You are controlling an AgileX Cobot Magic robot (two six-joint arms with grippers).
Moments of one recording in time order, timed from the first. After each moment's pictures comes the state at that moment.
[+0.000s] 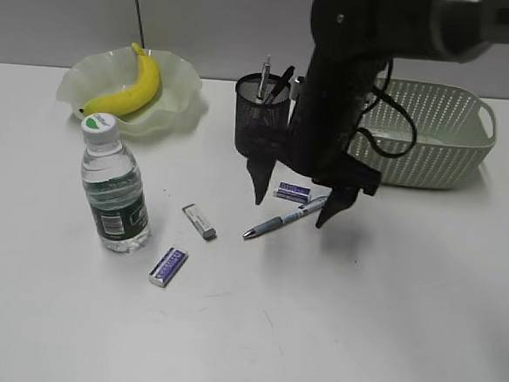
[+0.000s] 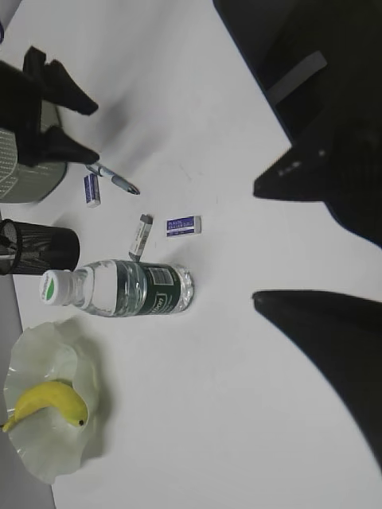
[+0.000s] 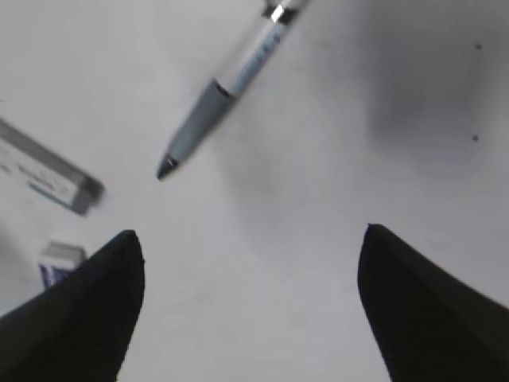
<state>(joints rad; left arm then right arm) -0.56 0.01 -0.54 0.00 1.06 -0.10 0.61 2.11 -1.58 0.15 1.03 0.82</state>
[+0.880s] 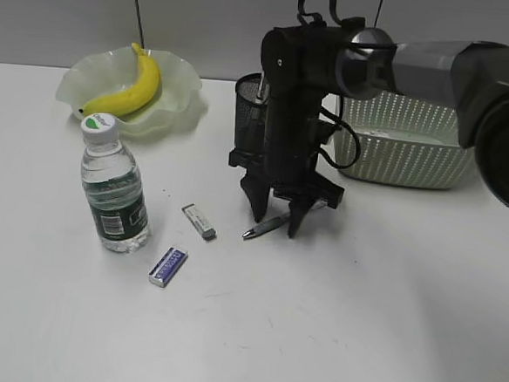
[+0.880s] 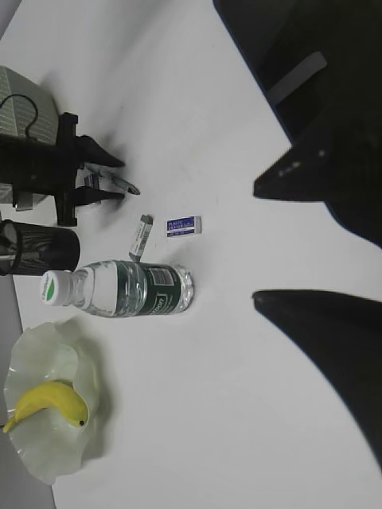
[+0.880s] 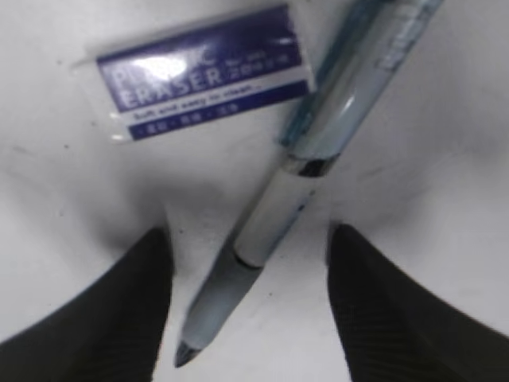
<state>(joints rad) -0.56 0.01 -0.54 0.00 1.06 -0.10 0.61 2.47 -1.97 0.08 1.20 1.06</state>
